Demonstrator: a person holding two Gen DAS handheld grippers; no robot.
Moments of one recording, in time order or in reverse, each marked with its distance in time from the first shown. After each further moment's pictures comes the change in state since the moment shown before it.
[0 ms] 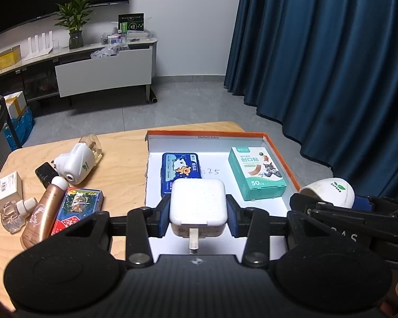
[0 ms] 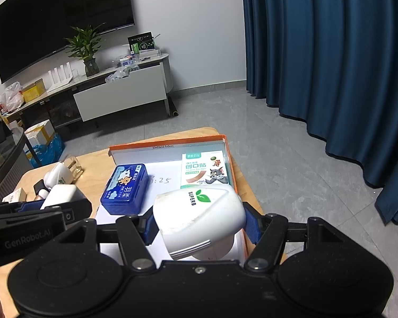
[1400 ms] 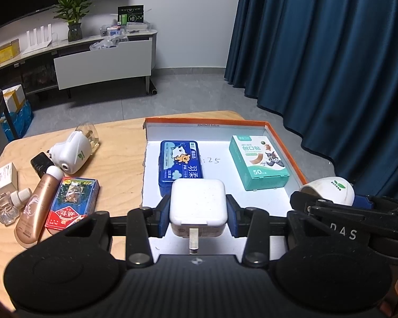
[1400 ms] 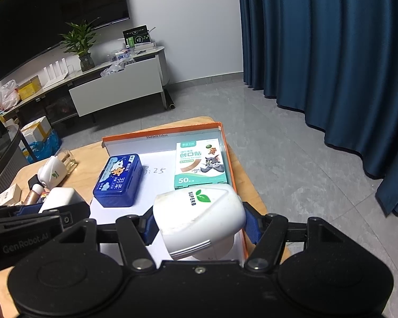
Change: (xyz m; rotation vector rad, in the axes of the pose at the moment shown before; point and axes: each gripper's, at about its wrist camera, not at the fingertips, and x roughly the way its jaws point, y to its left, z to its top) left arm 0.009 0.000 -0.007 -0.003 0.034 0.001; right arm 0.013 -0.003 -0.006 0.016 0.032 -0.010
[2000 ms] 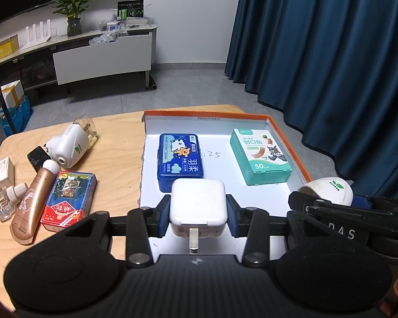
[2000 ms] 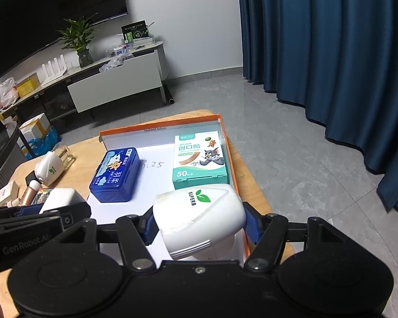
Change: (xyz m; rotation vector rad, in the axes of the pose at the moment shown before) left arm 0.007 0.001 -0.003 -0.003 0.021 0.000; right arm 0.009 -0.001 -0.003 0.007 0.026 0.006
